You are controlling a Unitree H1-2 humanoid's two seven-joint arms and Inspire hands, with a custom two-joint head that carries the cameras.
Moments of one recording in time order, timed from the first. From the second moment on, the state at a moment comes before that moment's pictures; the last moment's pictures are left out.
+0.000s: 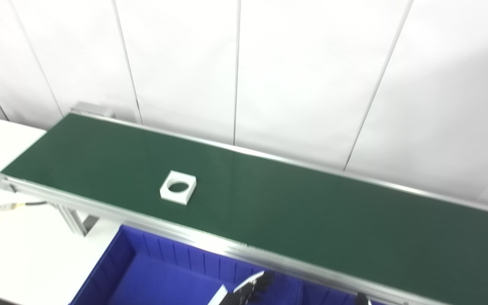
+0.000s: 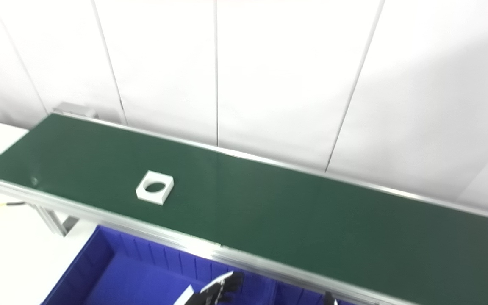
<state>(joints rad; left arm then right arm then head) 0.28 0.02 -0.29 0.05 0.21 -0.23 -0.07 0.37 -0.05 0.21 -0.10 -0.16 -0.15 0.02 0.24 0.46</state>
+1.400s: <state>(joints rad) -0.17 0.20 -0.07 -0.15 0.26 -0.11 -0.11 0.33 0.01 0.18 -0.04 -0.13 -0.22 0.00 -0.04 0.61</state>
